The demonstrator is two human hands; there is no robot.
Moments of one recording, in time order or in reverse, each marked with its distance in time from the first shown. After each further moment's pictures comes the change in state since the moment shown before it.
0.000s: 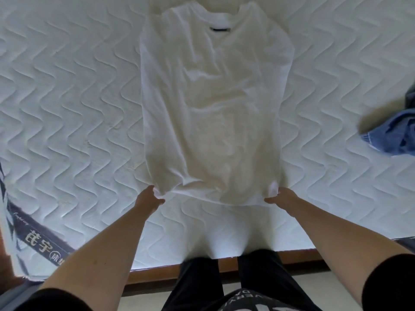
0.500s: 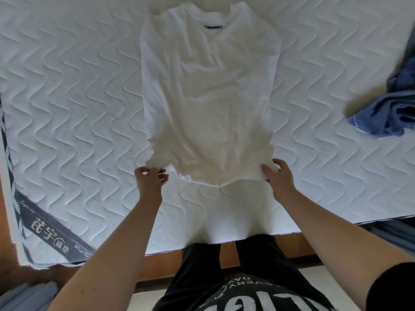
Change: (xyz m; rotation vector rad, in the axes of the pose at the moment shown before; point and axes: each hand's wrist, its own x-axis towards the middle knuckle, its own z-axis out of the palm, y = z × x) left_hand -0.065 0.036 0.008 -1.346 0.298 -0.005; right_hand -0.042 0.010 0.020 0.757 0.192 -0.344
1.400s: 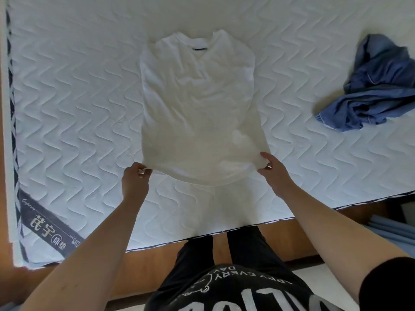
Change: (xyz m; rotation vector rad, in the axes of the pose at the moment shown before) left_hand -0.050 0.013 -0.065 0.862 -0.058 0.575; right_hand -0.067 -0.007 -0.056 -0.211 -0.162 -0.219
